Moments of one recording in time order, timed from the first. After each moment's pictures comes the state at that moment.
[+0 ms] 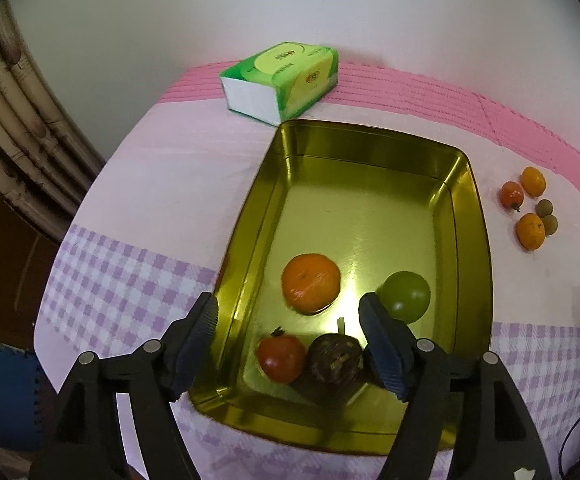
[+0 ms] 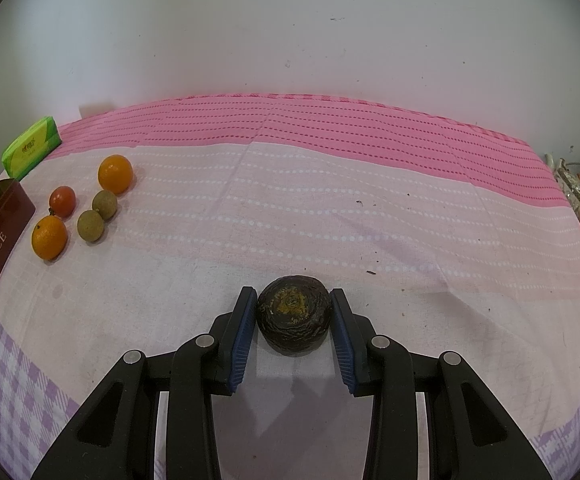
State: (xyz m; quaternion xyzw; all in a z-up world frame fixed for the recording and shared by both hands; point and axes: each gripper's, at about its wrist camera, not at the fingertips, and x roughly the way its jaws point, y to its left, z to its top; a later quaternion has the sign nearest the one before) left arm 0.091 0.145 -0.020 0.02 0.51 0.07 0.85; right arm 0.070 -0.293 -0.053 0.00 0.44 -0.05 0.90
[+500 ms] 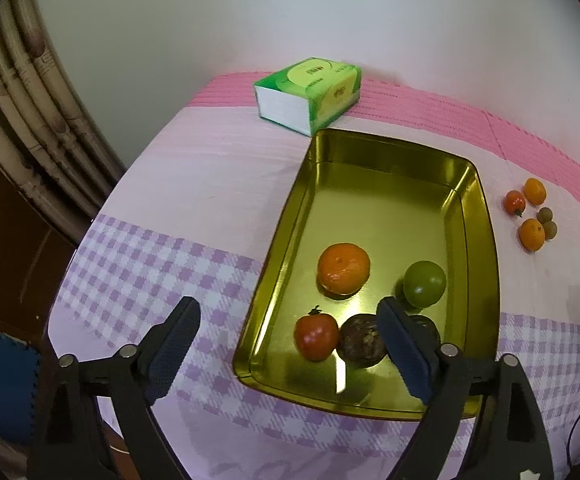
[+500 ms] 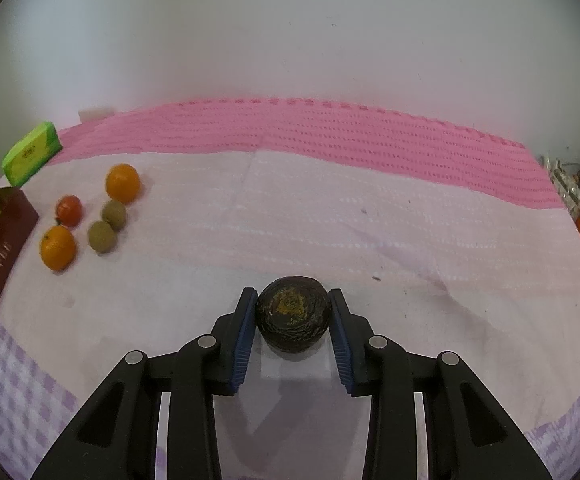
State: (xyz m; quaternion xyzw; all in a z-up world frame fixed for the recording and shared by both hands) left arm 0.061 0.166 -0.006 0.01 0.49 0.08 0.87; right arm 0.075 -0.276 -0.035 0.00 0.44 -0.04 0.90
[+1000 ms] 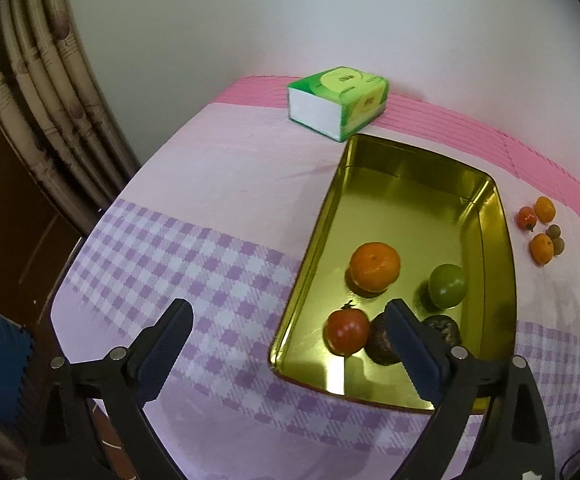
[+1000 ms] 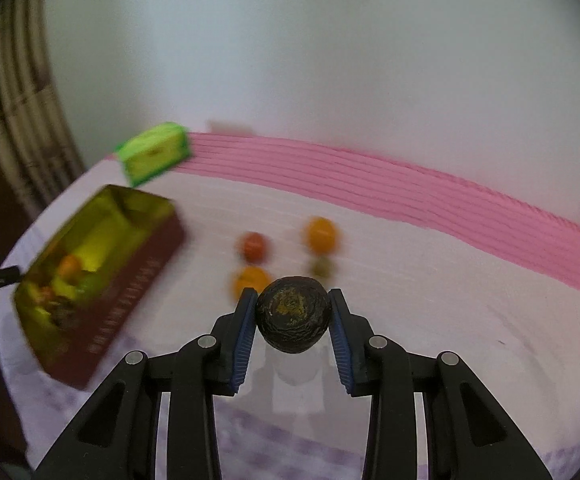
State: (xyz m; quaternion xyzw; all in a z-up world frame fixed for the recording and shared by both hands) left arm 0.047 0.191 -0.007 -0.02 0.47 0.11 0.88; right arm 0.069 -0.134 0.027 -0.03 0.40 0.12 0.91
